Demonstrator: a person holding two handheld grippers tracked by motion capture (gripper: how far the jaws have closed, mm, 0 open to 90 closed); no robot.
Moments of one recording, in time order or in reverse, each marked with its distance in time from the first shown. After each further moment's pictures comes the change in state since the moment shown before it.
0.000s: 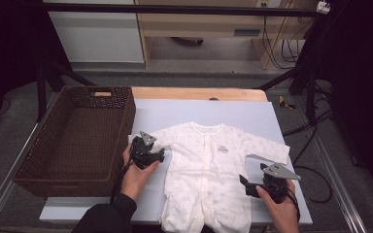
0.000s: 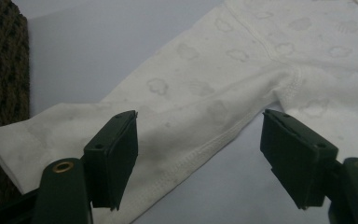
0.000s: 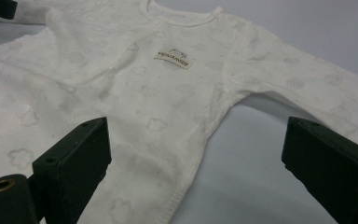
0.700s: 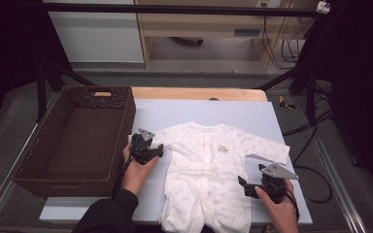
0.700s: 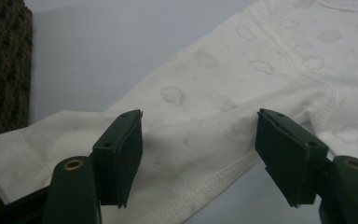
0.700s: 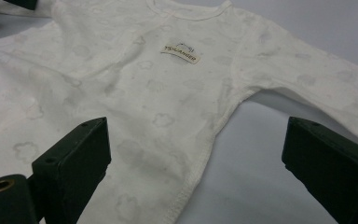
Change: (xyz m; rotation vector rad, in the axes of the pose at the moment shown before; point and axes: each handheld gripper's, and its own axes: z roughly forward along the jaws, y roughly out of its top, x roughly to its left) left arm 0.011 0.003 0.019 0.000 -0.006 -0.079; right arm 0.002 -0.001 0.003 0.018 0.022 -0.011
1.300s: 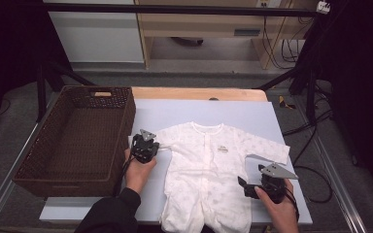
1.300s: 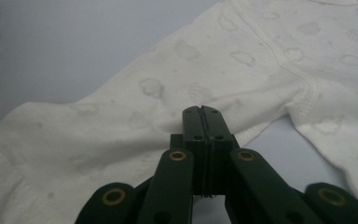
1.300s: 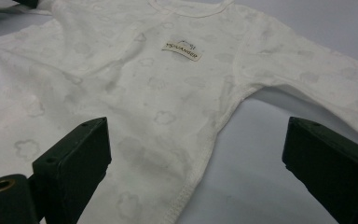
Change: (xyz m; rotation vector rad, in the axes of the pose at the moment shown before) left arm -0.002 -0.001 0.000 0.007 -0.062 0.012; right arm 0.000 -0.001 0.001 0.006 0.005 0.002
